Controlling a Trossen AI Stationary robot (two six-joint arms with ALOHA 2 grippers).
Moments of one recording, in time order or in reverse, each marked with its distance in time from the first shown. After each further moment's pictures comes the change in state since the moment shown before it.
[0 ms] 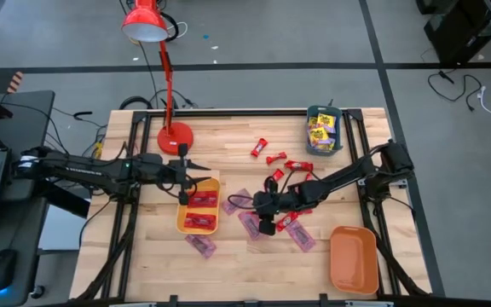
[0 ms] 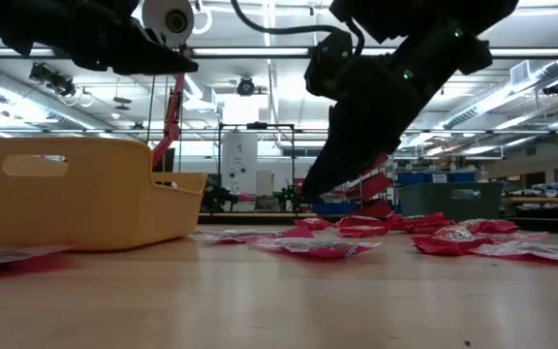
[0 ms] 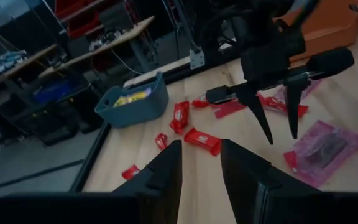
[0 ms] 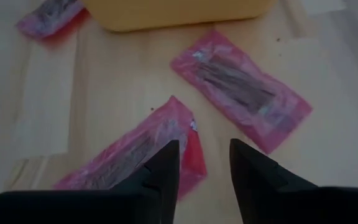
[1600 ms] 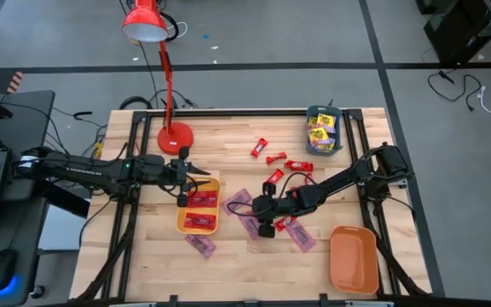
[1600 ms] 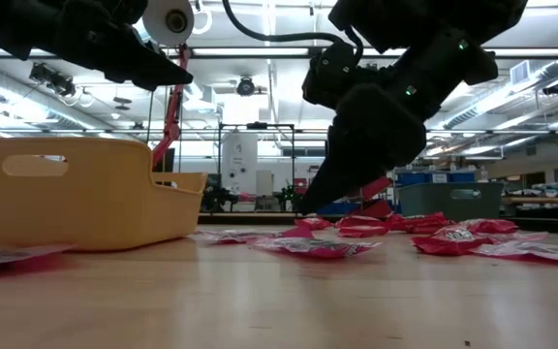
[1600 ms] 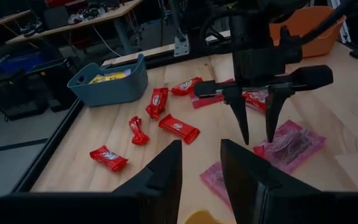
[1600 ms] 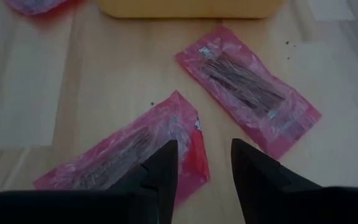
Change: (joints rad) left arm -0.001 0.000 -0.008 -0.051 0.054 -0.155; right arm 0.029 0.052 -0.001 0.050 0.059 -0.071
